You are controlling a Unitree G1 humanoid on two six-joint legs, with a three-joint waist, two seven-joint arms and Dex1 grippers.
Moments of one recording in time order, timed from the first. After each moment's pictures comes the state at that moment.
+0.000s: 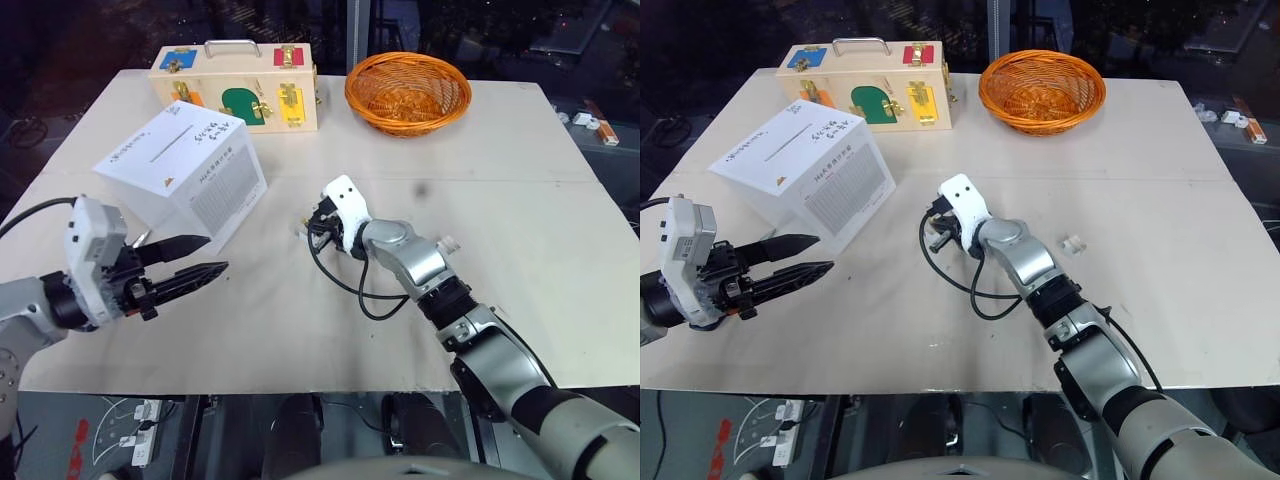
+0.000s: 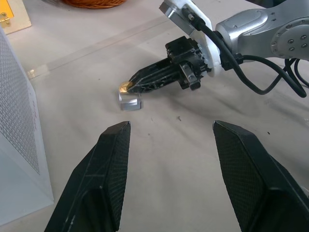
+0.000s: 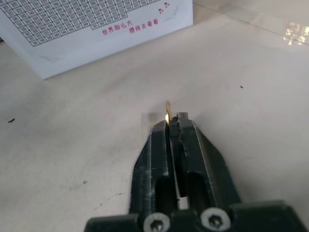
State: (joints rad) left arm 0.10 0.91 0.67 -0.46 -0.77 0.76 -1.06; right arm -0.85 0.05 0.35 0.48 0.11 0.48 0.49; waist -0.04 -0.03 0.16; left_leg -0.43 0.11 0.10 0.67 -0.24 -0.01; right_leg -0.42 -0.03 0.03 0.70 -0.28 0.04
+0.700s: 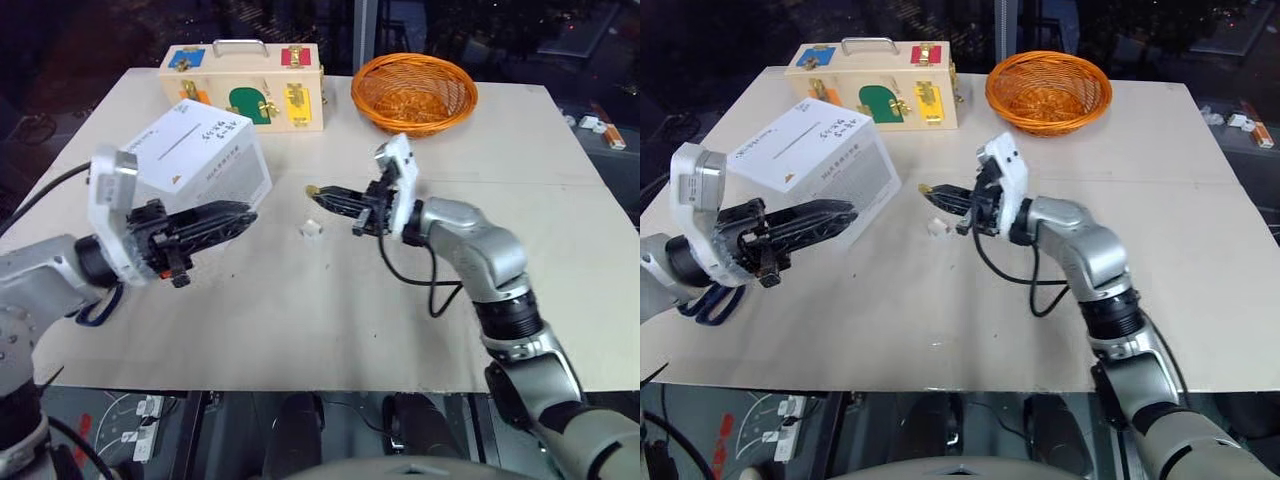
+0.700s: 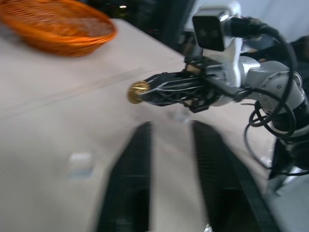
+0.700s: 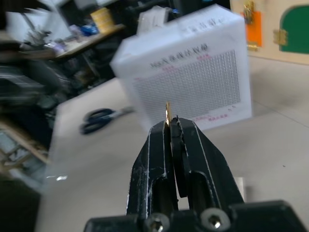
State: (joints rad) left arm -0.30 0.90 0.49 -0.40 -1.19 1.02 -0.78; right arm -0.72 -0.21 0.12 -0.21 0.52 0.81 0.76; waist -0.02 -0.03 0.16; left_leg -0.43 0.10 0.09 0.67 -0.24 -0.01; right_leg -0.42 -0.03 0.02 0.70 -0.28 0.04
